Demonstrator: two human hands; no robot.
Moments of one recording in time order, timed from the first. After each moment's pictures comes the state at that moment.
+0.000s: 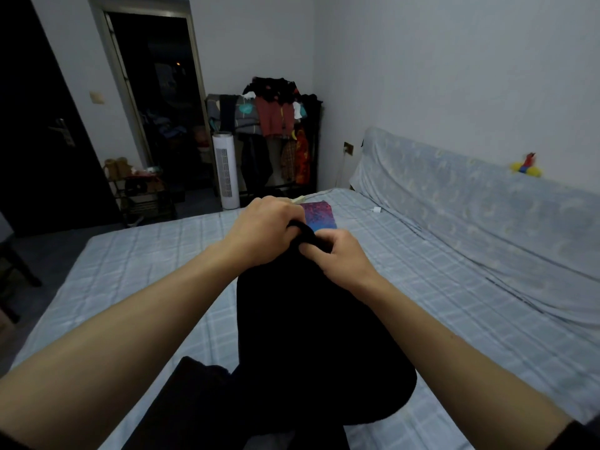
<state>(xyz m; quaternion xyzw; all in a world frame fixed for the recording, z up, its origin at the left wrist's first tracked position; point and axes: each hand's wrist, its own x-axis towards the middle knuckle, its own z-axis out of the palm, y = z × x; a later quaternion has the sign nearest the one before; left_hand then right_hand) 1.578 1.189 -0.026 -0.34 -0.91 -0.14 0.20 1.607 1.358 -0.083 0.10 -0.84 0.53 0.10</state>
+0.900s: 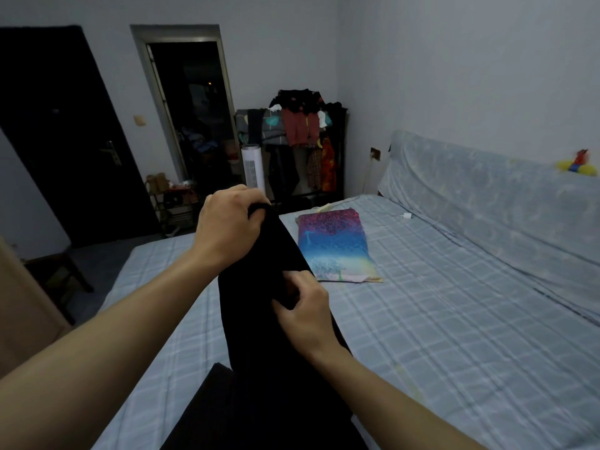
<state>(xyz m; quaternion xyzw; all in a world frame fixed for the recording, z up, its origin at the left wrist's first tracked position) 1.583 1.127 -0.002 -0.19 -0.90 -0.21 0.34 1.624 1.260 -0.151 0.14 -0.78 0.54 0.26</state>
